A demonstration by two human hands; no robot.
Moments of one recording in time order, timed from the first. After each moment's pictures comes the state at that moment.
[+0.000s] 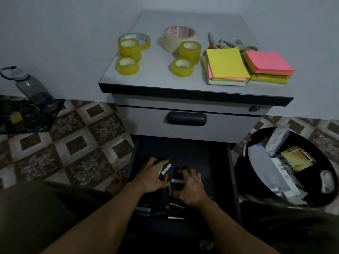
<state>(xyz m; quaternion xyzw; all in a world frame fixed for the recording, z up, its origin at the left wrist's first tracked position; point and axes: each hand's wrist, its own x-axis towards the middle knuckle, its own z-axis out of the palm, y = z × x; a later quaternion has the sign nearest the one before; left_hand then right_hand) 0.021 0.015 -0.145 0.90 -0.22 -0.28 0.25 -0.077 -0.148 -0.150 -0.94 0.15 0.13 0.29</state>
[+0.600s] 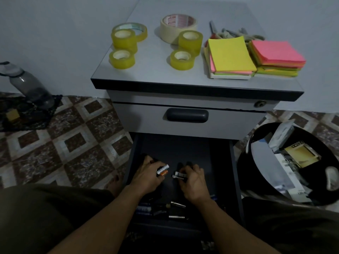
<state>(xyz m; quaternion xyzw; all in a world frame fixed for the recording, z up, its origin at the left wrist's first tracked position) 0.017 0.017 -0.147 0.93 -0.20 -0.21 0.25 -0.072 -0.149 -0.160 -0.94 0.18 0.04 0.30</state>
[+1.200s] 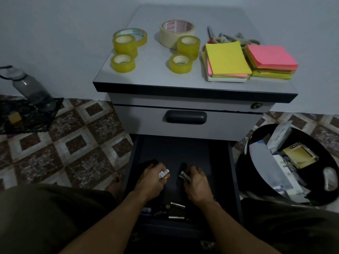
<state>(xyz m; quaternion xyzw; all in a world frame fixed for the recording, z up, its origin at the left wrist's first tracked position) 0.002 0.011 -0.155 0.92 -0.17 -0.19 0.30 -0.078 -0.157 -0.154 -0.91 0.22 0.03 0.36</state>
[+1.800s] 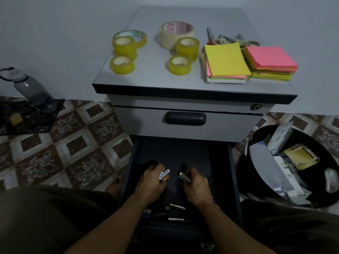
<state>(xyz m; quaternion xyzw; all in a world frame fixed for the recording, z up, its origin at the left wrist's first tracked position) -0.003 0.009 -0.154 0.93 -0.18 -0.16 0.29 -0.080 -0.154 -0.146 -0.88 0.25 0.04 0.40</state>
